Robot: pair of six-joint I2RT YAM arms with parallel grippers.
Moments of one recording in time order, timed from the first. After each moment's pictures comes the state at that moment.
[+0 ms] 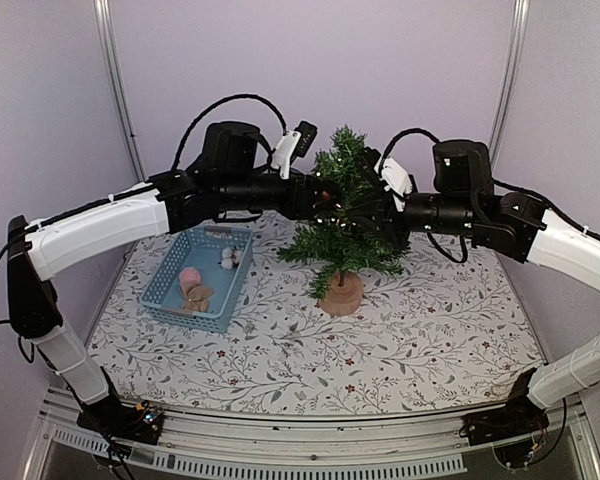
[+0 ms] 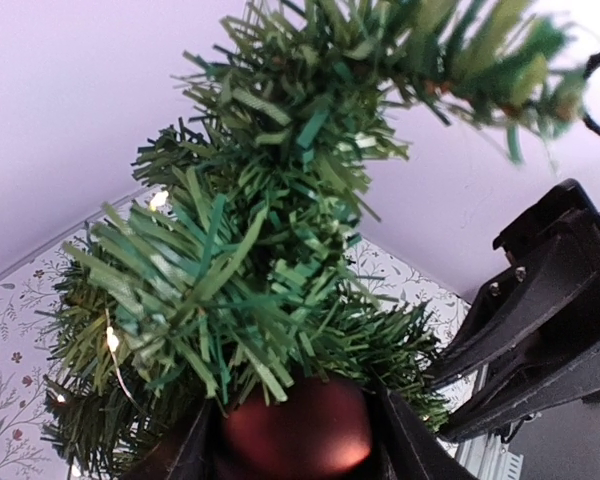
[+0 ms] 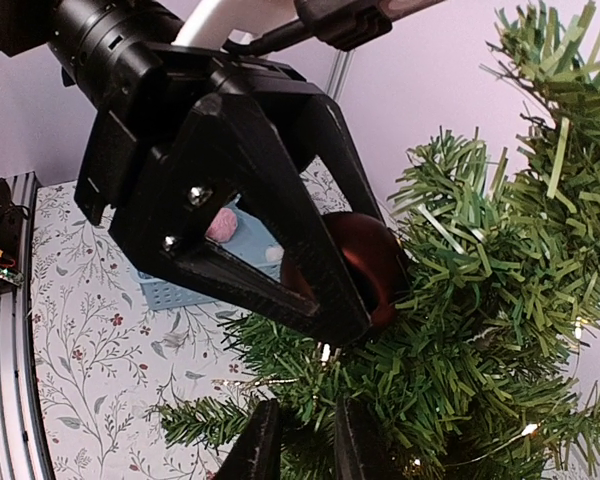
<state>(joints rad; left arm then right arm) -0.86 1.66 1.55 -0.17 0.22 -0.21 0.84 1.31 1.26 -0.28 -0.14 -0.29</state>
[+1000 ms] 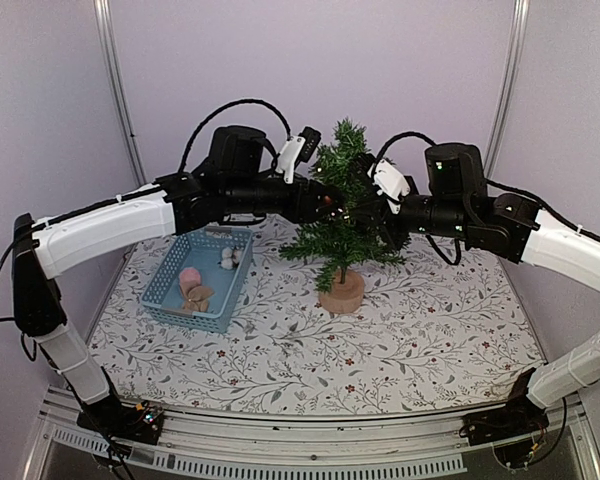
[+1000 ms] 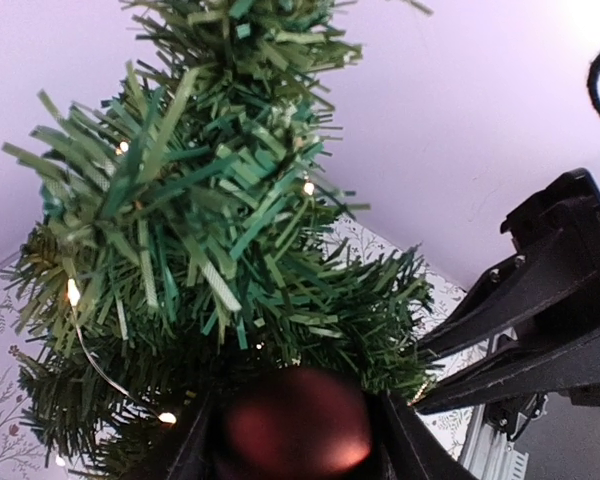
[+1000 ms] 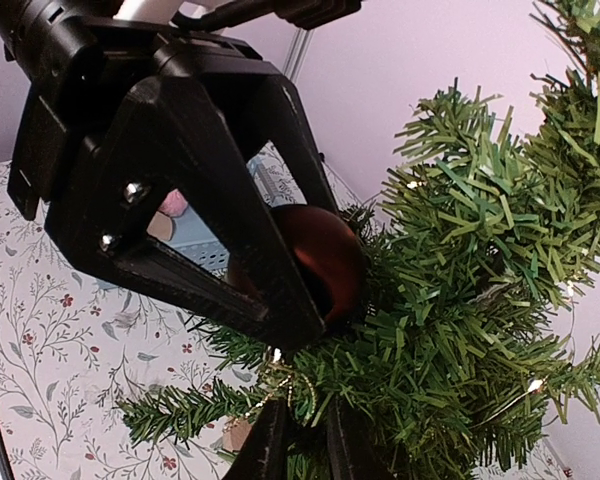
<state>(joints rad) -0.86 1.69 1.55 -0.17 0.22 -0.21 0.85 1.33 1.26 -0.29 0.01 -0.34</state>
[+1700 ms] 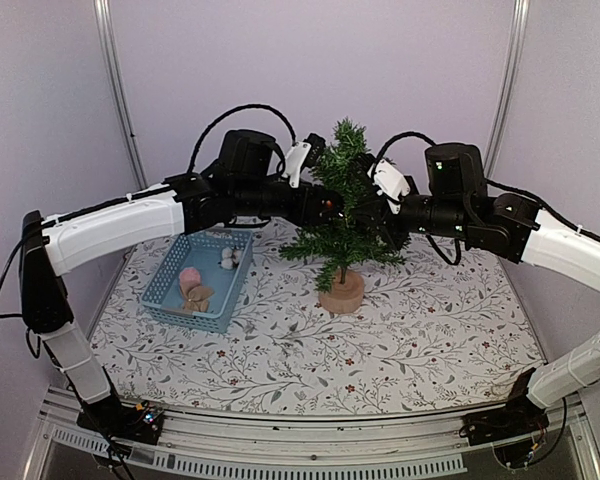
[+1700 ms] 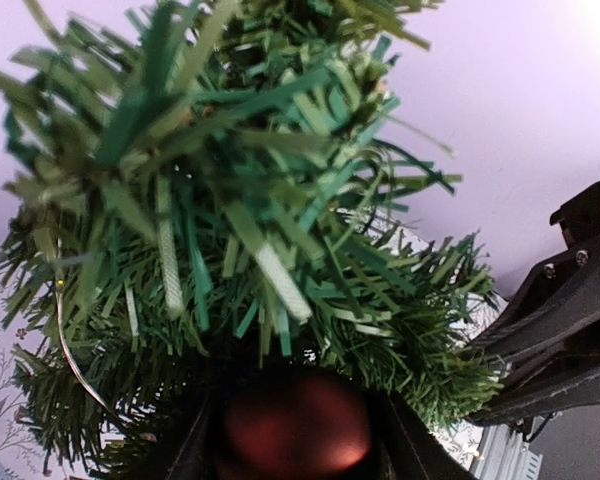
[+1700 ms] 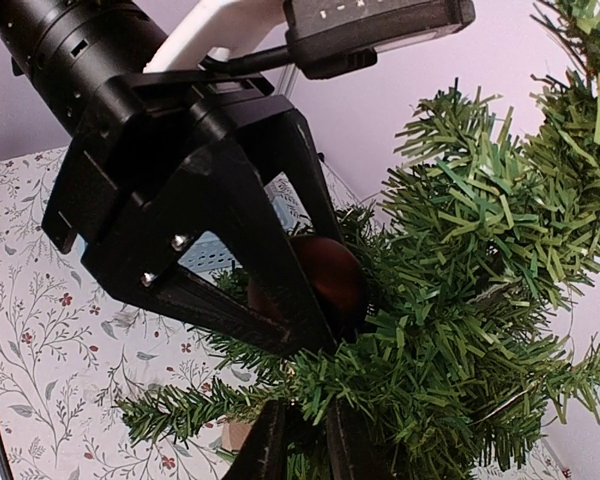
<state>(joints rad) -0.87 1.74 1.58 -0.21 0.16 -0.21 0.85 1.33 1.26 -0.29 0.01 -0.34</state>
